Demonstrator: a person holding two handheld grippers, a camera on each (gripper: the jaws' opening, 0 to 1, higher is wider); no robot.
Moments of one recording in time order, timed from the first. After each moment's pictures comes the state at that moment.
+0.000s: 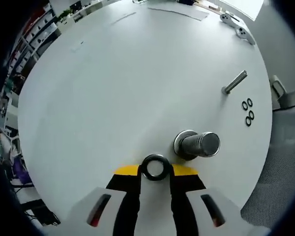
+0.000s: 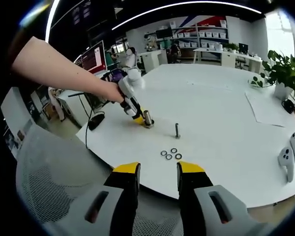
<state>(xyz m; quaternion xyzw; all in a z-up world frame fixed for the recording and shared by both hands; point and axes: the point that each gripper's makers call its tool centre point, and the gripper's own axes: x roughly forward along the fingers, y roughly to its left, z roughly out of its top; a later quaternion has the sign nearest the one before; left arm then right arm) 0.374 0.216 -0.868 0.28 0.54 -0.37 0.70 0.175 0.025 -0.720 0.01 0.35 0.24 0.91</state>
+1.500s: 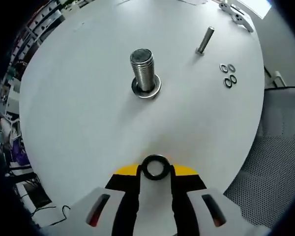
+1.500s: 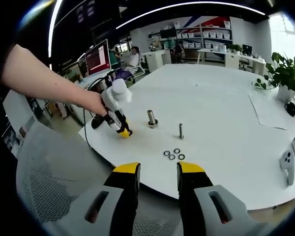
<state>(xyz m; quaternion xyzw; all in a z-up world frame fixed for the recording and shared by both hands) 0.283 0.248 -0.867 0.28 0.59 -0.33 0.68 0.173 0.031 -0.719 0.00 0.35 0.26 0.90</state>
